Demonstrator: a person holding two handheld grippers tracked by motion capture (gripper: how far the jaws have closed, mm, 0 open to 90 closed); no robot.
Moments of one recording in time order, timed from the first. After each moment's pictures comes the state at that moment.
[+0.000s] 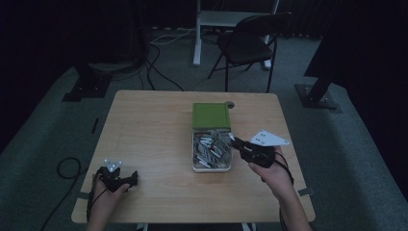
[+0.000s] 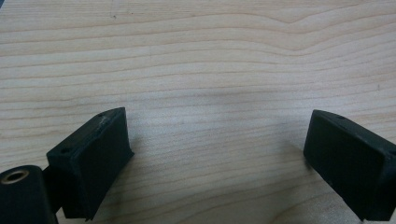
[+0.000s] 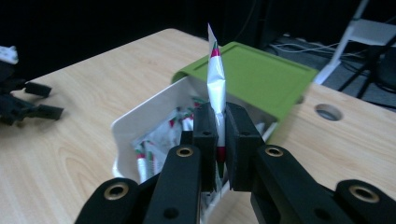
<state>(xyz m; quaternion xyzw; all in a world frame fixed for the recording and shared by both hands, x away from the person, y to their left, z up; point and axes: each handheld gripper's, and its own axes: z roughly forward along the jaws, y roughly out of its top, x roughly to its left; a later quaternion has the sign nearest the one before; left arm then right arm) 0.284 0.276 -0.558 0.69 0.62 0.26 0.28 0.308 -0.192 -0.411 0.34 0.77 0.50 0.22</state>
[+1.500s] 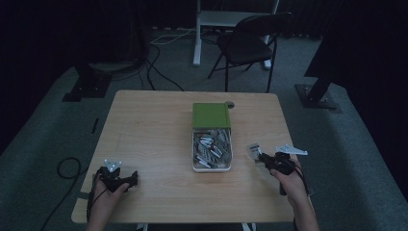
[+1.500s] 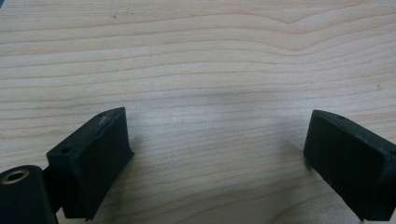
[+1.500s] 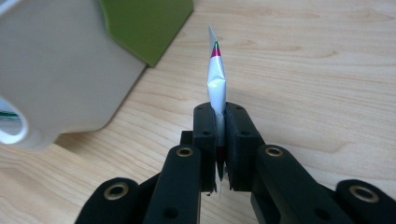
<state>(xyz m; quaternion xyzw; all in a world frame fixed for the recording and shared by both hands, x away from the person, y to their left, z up) 0.284 0.276 -0.558 0.69 0.62 0.26 0.28 0.331 -0.284 -0.519 0.52 0.73 0.42 0.17</state>
